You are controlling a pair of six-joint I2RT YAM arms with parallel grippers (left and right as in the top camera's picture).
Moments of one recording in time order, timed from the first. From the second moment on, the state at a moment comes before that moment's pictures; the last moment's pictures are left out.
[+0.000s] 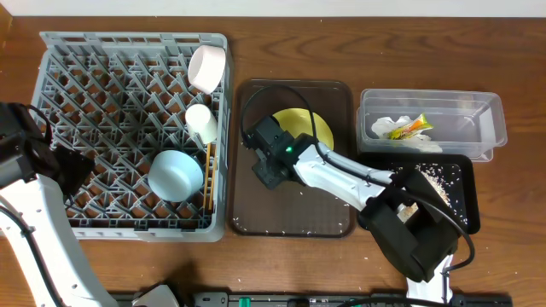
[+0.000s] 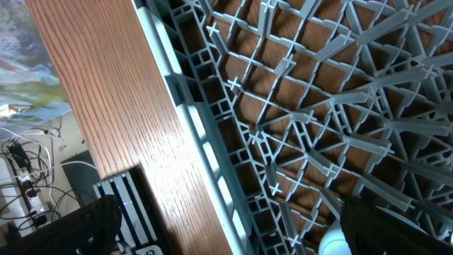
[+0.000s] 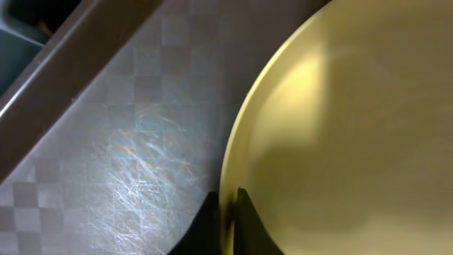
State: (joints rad) left arm 0.56 1.33 1.37 -1.34 -0.27 -0.56; right arm 0.79 2.03 1.32 -0.50 -0.02 0.08
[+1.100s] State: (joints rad) left arm 0.56 1.33 1.37 -1.34 -0.27 -0.56; right arm 0.74 1.82 1.42 0.64 -0.37 0.96
